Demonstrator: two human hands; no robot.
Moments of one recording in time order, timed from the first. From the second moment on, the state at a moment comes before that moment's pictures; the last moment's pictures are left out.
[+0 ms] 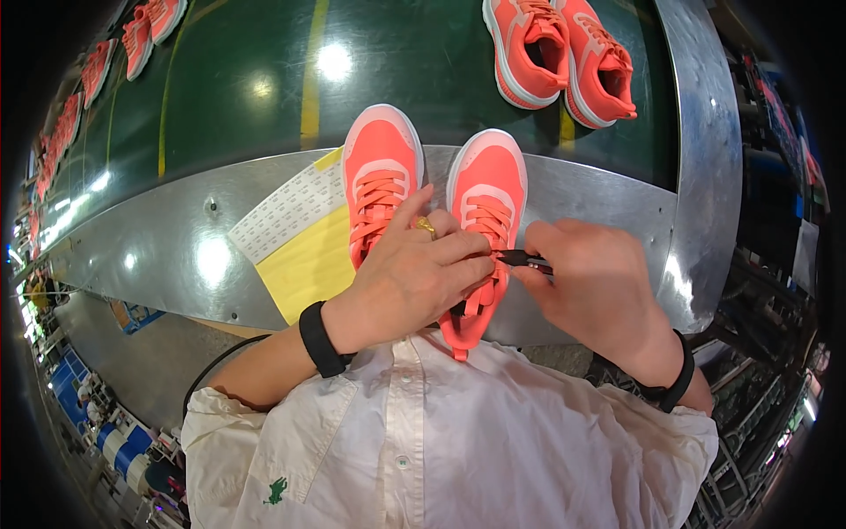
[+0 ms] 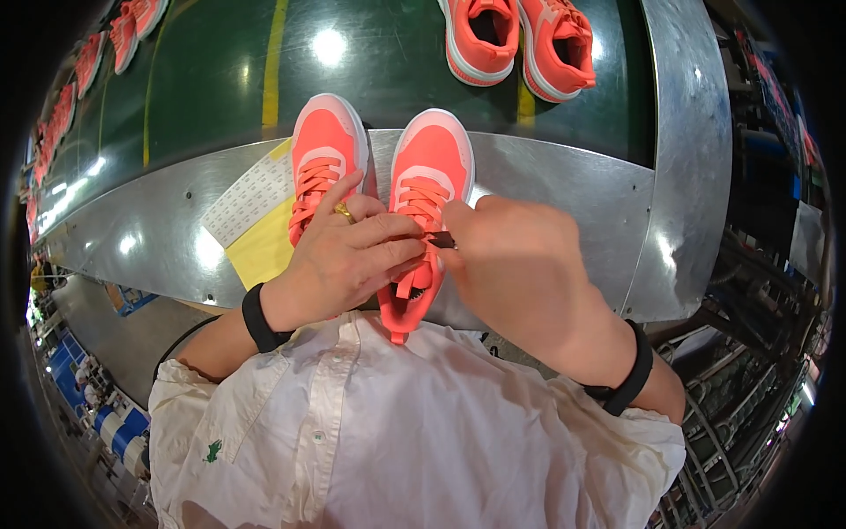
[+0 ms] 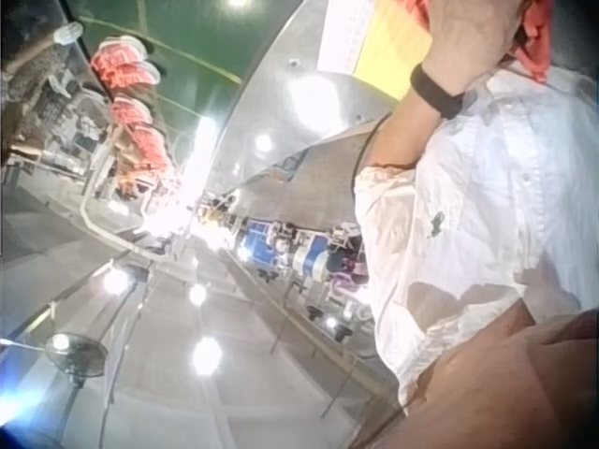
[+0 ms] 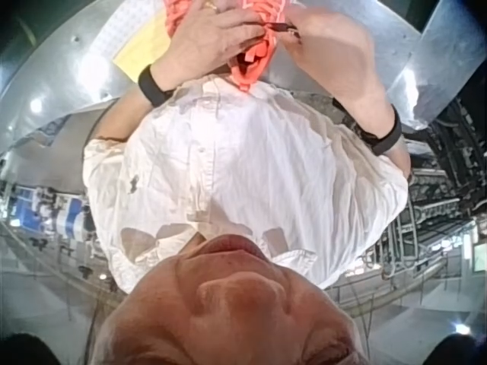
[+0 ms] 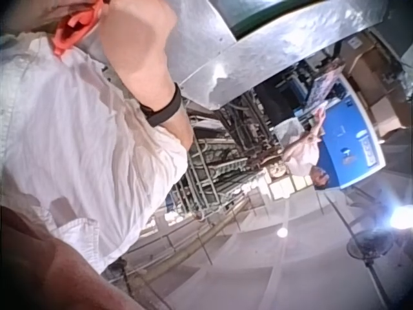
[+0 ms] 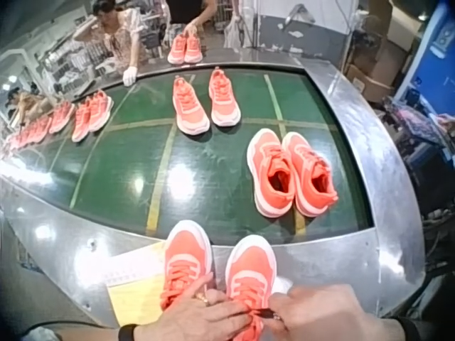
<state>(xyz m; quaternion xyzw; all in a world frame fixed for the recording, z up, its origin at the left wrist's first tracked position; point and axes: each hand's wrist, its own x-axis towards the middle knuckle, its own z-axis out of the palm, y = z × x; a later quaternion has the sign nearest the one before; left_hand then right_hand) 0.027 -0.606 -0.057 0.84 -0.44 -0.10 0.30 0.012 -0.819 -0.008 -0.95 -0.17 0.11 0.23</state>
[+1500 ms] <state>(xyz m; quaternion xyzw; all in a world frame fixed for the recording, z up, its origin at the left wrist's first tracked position) 0.005 -0.597 -0.066 0.86 -0.40 0.01 0.33 -0.004 -0.812 -0.023 -0.90 -0.07 0.12 0.41</state>
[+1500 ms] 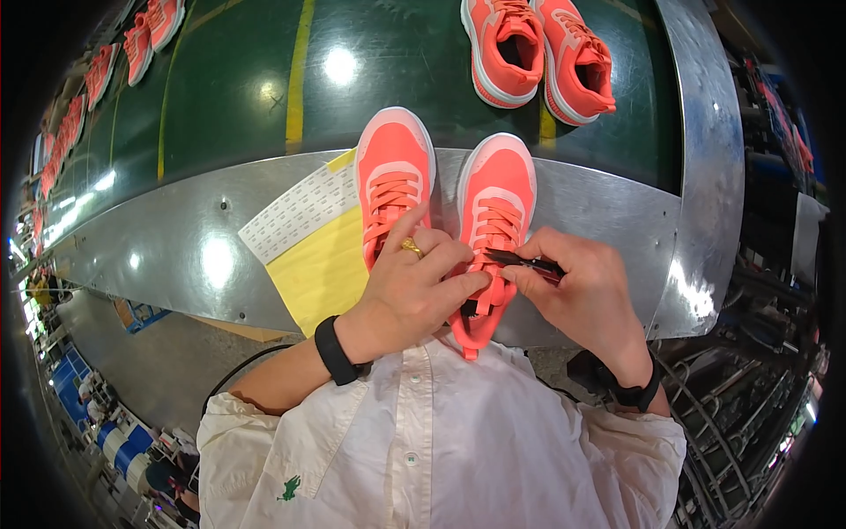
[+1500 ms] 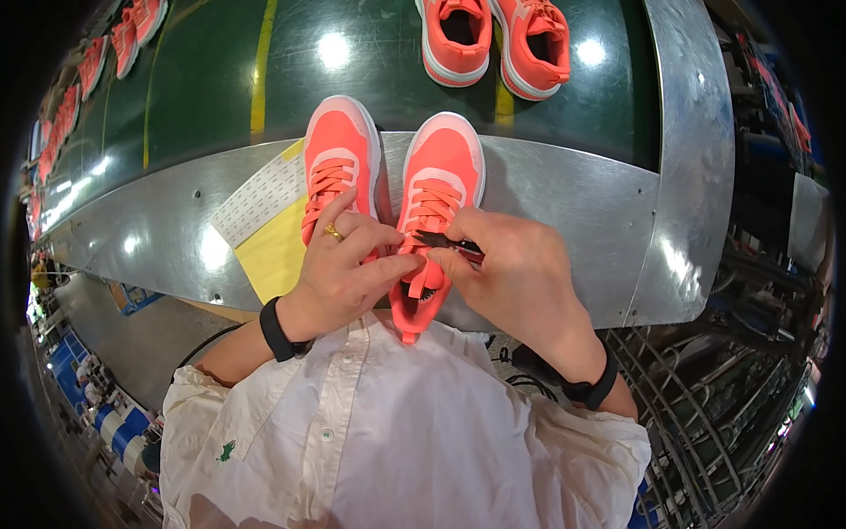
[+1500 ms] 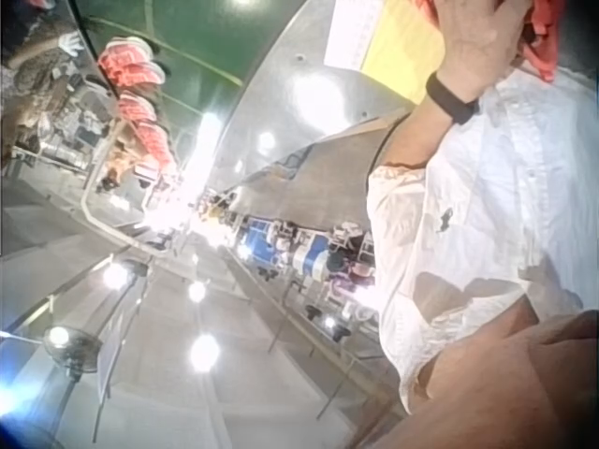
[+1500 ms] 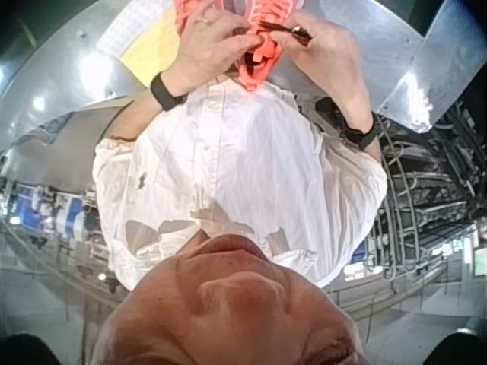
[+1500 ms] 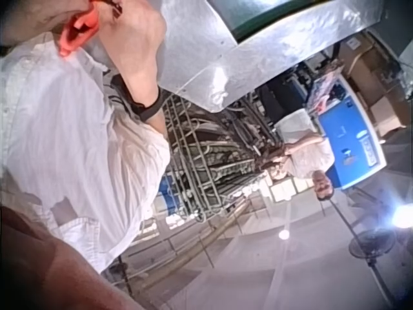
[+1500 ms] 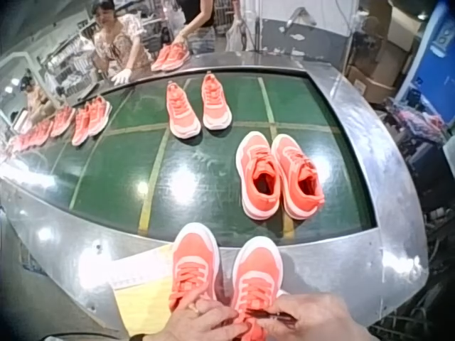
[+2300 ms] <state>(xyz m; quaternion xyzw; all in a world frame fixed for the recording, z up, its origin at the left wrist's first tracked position) 0.005 -0.598 -0.066 0.86 -0.39 0.02 0.33 -0.033 -0.820 -0.046 -0.83 0.14 0.08 0.54</state>
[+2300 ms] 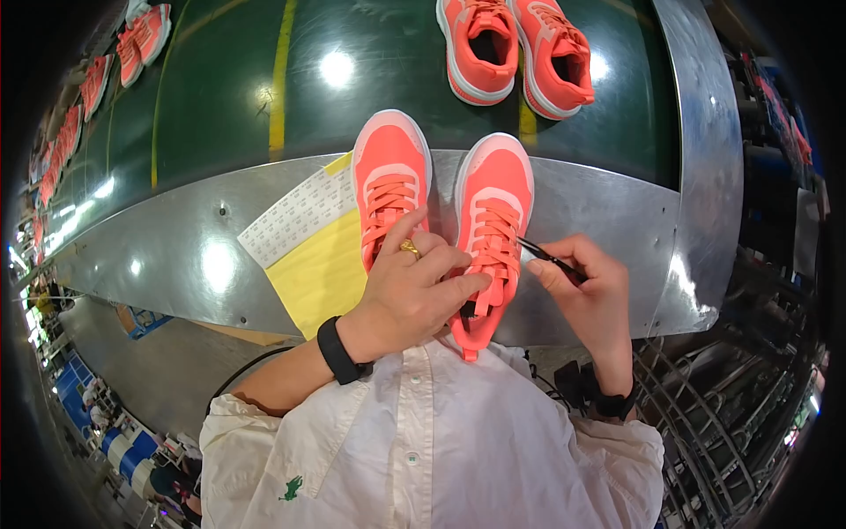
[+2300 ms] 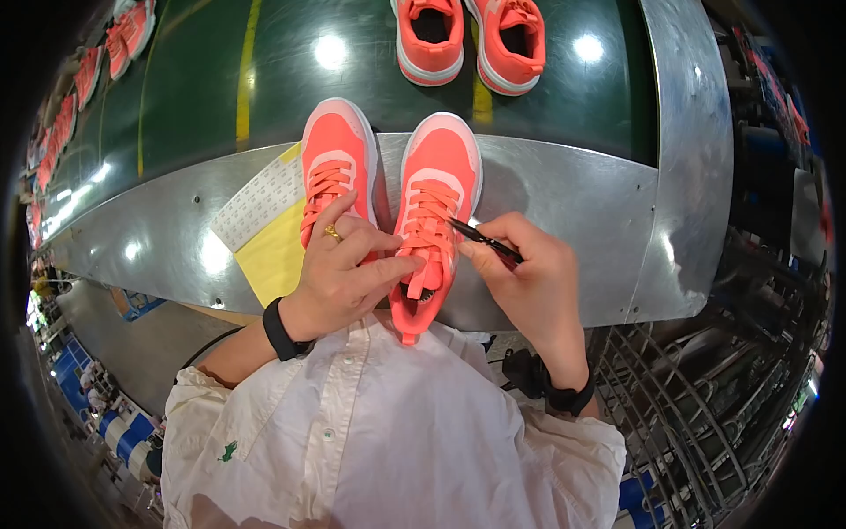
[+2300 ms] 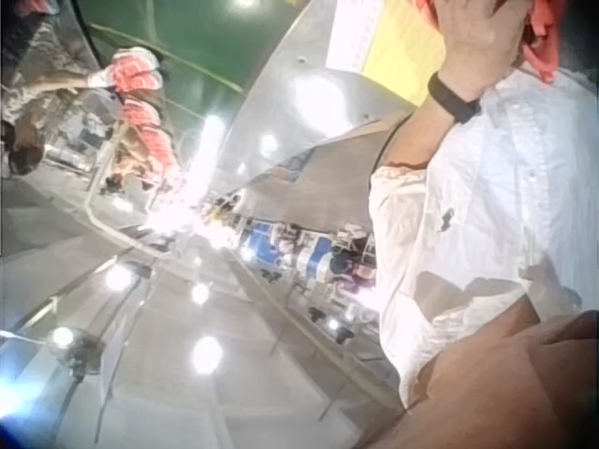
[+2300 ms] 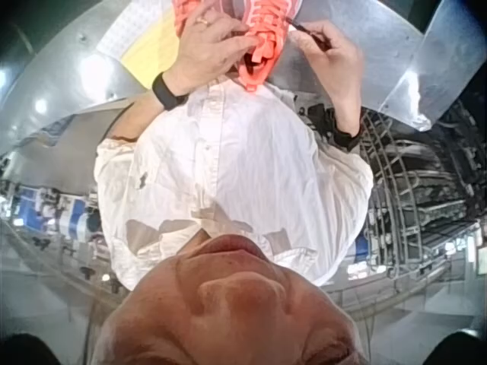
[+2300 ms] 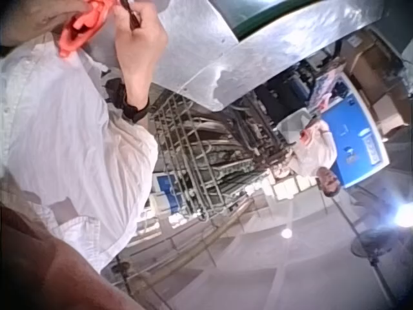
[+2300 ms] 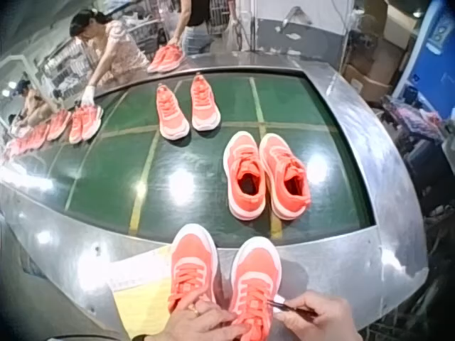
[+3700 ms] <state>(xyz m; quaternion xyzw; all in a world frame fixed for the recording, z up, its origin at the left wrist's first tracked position) 0.055 -0.448 -0.120 0.92 -0.07 -0.04 0.38 0.079 -0.638 -0.082 -0.92 -0.36 -0.09 0.12</state>
